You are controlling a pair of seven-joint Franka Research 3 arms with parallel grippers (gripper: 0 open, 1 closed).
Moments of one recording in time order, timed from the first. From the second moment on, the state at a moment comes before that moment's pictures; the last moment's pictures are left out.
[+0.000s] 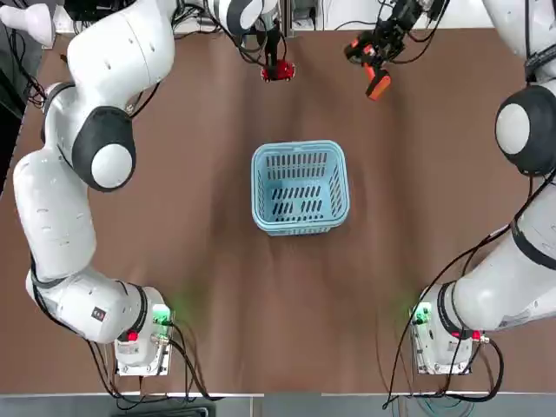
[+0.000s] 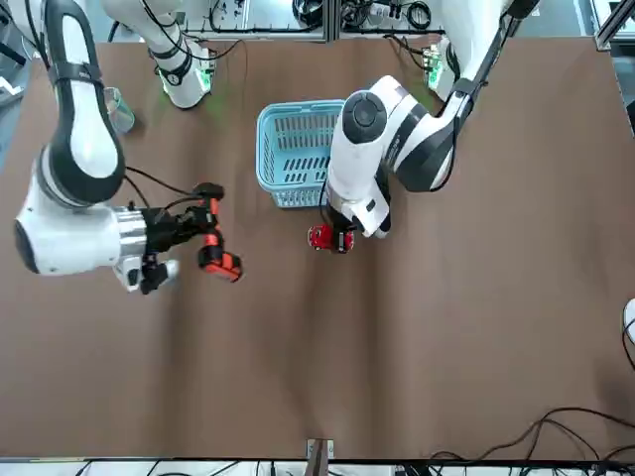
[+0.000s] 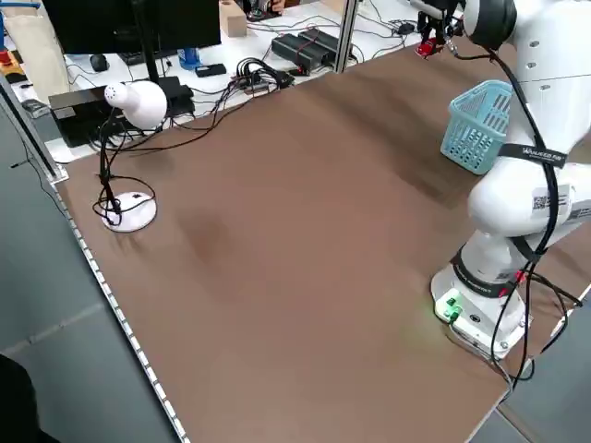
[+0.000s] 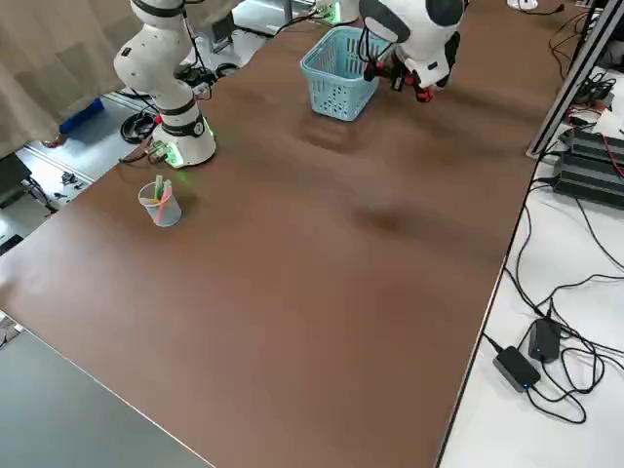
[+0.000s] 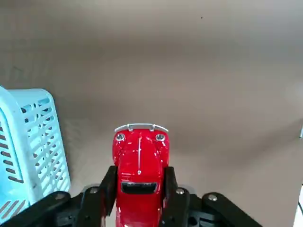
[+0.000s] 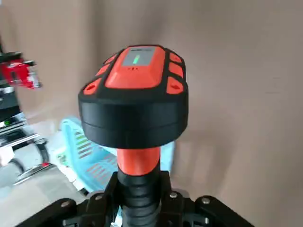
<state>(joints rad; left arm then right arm) -0.42 0.57 -0.40 -1.28 0.18 1.95 -2.34 0.15 0.41 -0.03 -1.47 0.57 1.54 -0.20</state>
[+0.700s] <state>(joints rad) -0.40 0.42 -0.56 -1.53 0.13 1.89 -2.51 0.02 0.33 -0.05 -1.31 0.03 1.46 -0.05</state>
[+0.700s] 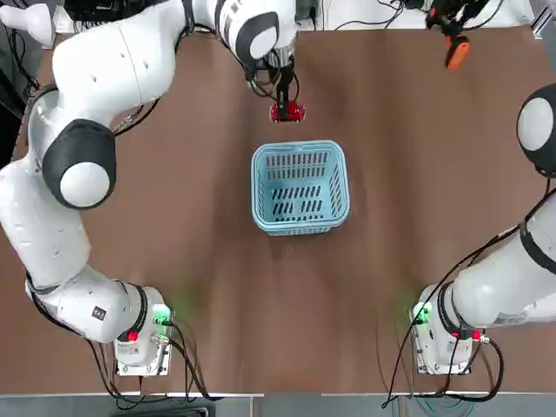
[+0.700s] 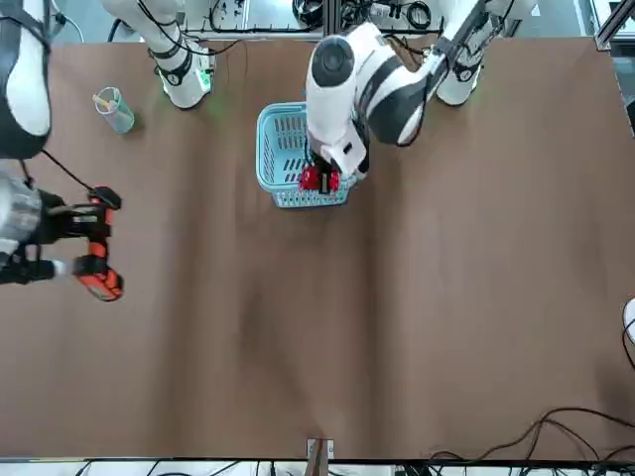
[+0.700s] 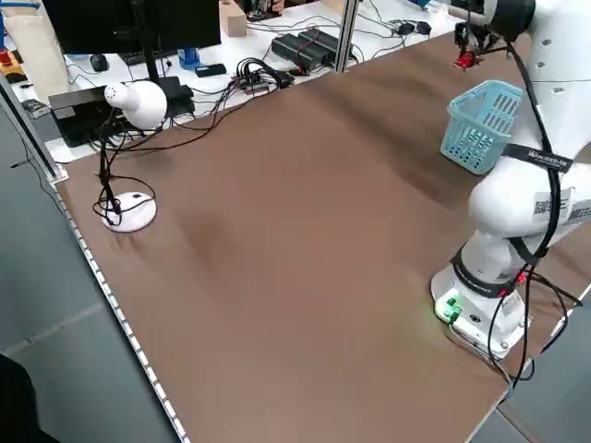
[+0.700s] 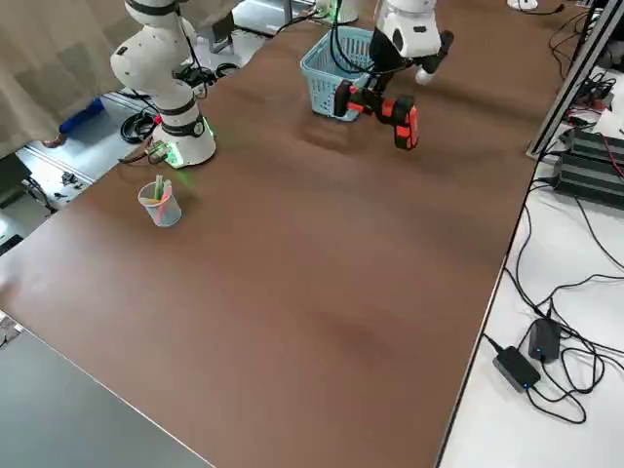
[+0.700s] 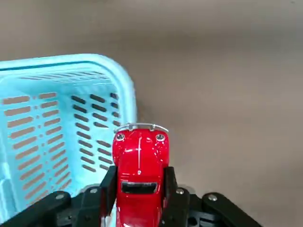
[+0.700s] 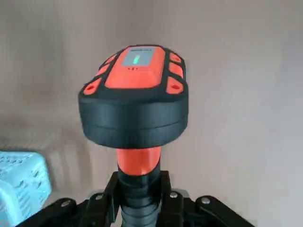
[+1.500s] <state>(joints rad) -0.42 0.24 -0.67 -2.00 0.08 2.25 -2.65 -0.06 0.47 -0.05 -1.56 0.00 1.99 -0.04</state>
